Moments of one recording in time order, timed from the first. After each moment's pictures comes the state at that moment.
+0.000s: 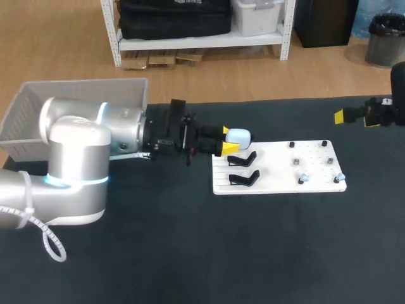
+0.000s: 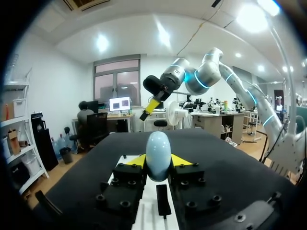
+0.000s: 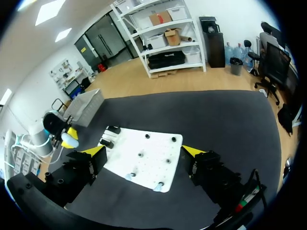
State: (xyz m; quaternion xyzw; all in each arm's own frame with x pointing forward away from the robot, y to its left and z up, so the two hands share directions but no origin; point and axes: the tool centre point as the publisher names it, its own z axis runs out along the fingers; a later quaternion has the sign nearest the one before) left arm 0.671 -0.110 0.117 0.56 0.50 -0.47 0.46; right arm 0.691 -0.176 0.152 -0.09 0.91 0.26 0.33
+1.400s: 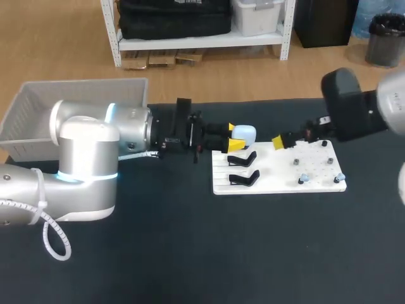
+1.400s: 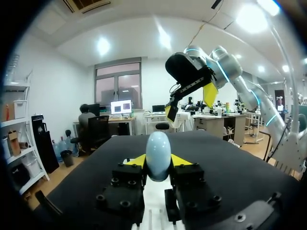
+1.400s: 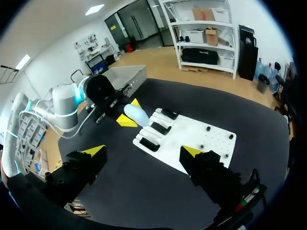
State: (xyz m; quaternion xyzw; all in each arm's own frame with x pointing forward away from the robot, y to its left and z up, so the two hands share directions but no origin) left arm 0.684 -0.123 0.114 0.55 0.50 -0.47 0.48; right arm 0.619 -0.037 0.170 -0.23 0.89 0.27 0.29
